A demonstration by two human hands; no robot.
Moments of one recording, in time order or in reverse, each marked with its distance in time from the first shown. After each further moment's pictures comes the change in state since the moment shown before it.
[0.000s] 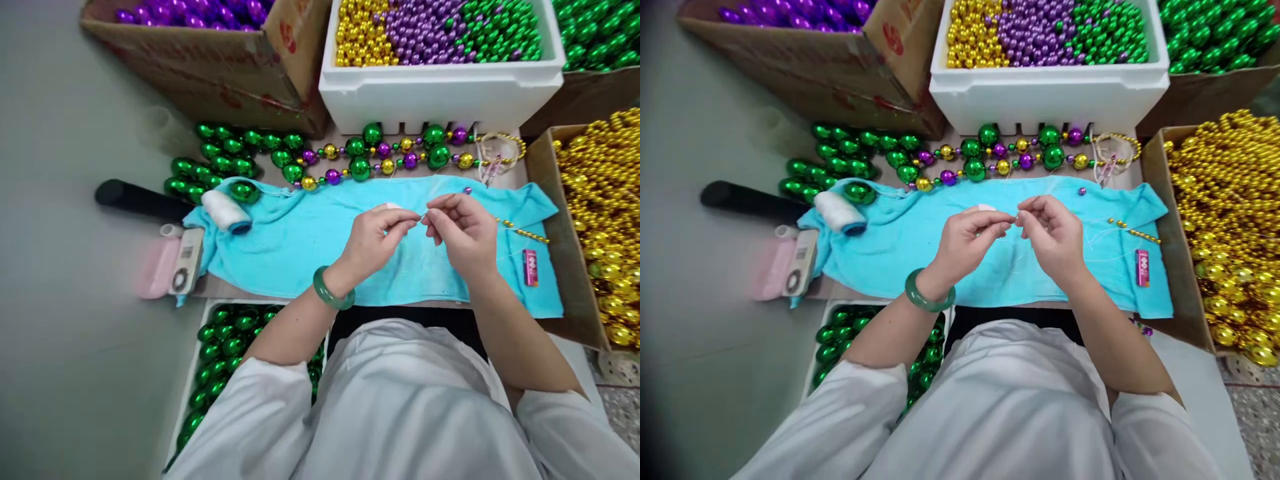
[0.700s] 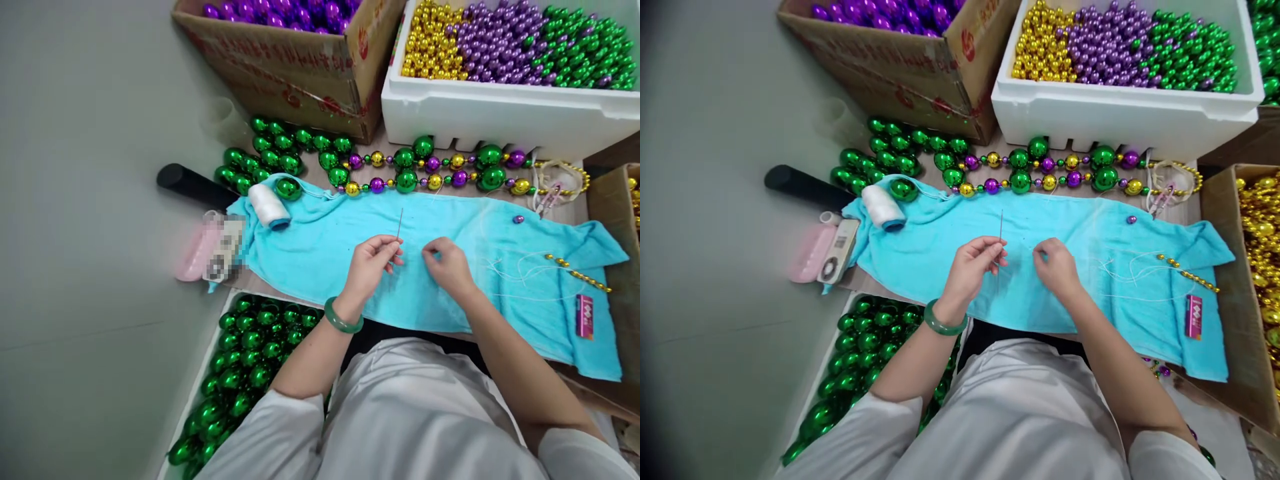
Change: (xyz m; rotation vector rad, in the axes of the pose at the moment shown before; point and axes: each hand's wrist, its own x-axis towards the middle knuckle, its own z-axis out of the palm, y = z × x) left_hand -0.051 -0.064 -0.032 -0.693 0.329 -0.677; right_hand 0.005 0.094 0.068 -0.630 -0.320 0.094
